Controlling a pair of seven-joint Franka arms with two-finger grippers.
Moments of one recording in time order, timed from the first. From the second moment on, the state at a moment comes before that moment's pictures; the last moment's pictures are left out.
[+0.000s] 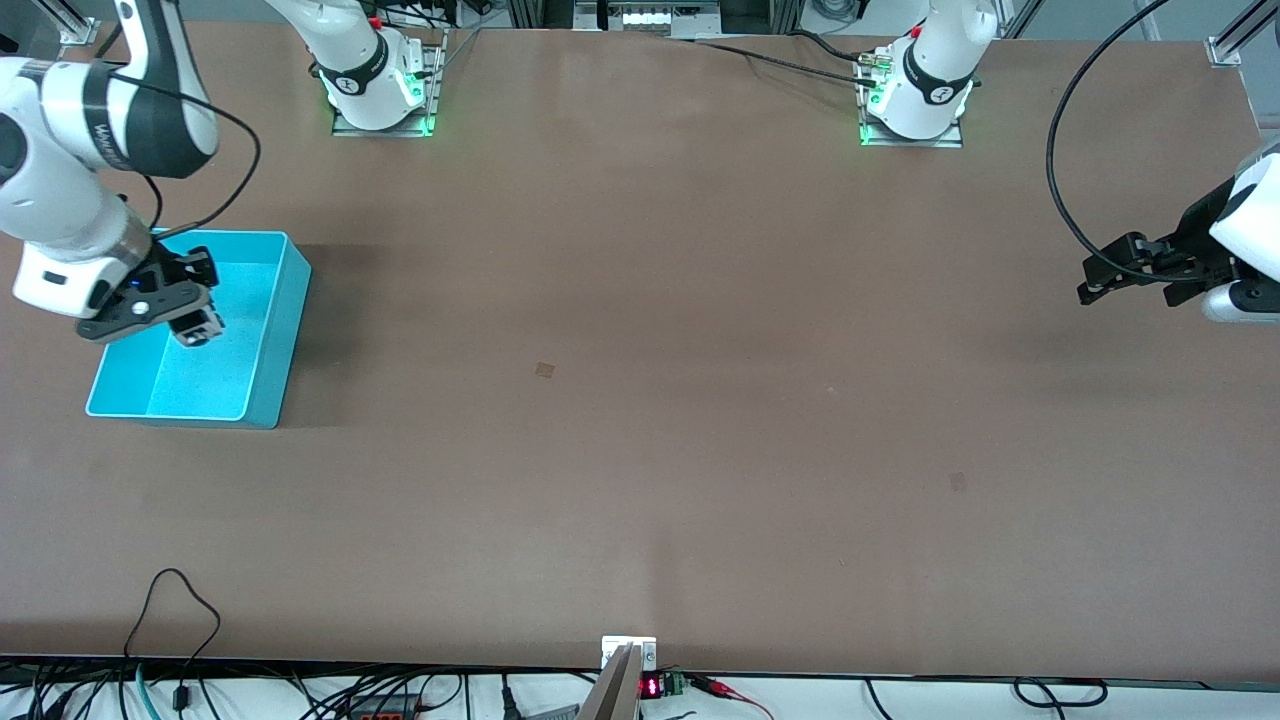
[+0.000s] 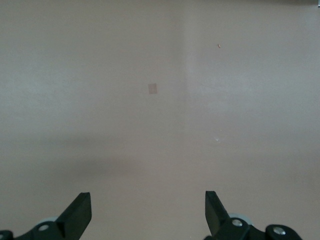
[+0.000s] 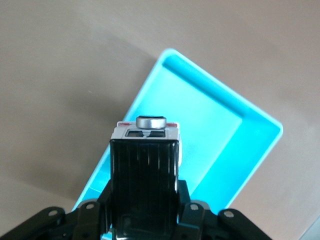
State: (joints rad) left arm 0.00 0.07 0.01 -1.58 -0.04 1.69 -0.01; right arm -0.09 0.00 -0.01 -2.12 -0.26 2.10 -0.42
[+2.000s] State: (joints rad) left arm 0.00 0.03 0.01 -1.59 -0.04 1.68 -0.01; right arm -0.17 0.19 -0.12 -2.34 -0.19 2.45 -0.13
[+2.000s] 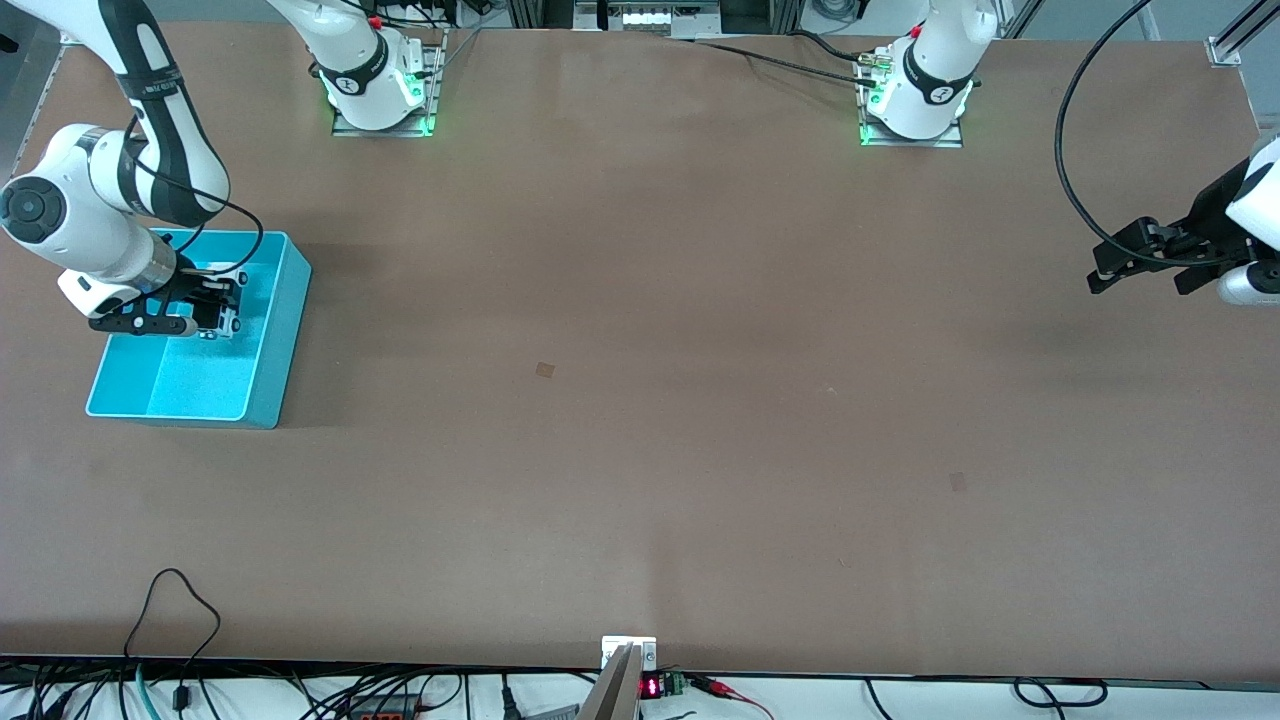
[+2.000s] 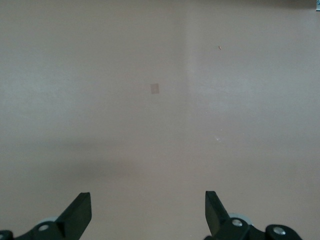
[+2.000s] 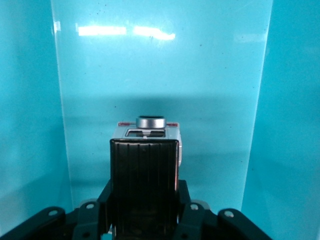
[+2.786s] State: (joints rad) left arm 0.06 0.03 -0.02 -1.59 -0.04 1.68 -0.01; right arm -0.17 0.28 -0.12 -2.34 -0.19 2.50 -0.13
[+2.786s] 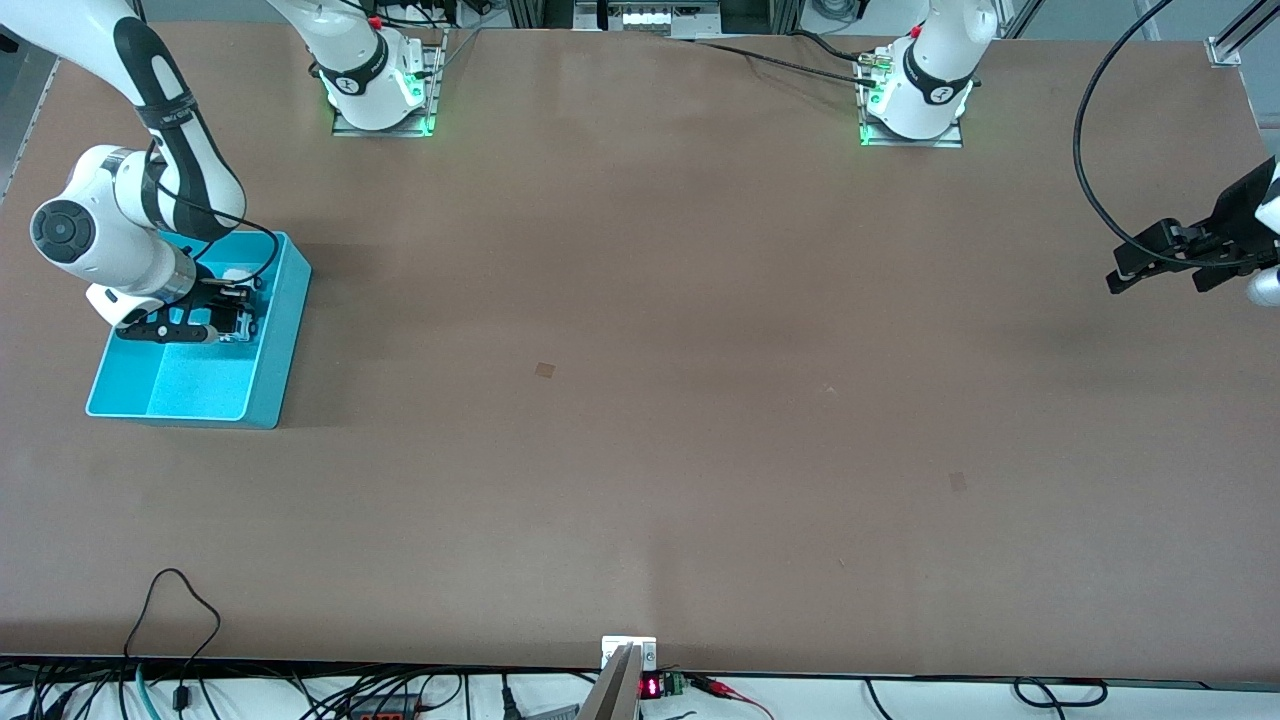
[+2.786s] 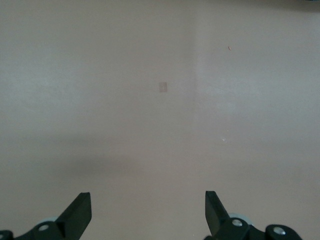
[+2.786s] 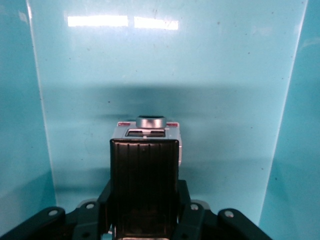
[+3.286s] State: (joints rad) left arm 0.02 0.03 0.00 -1.59 -0.04 1.67 -0.01; right arm -0.18 0.28 -0.12 -2.34 -0.19 2.51 -0.13
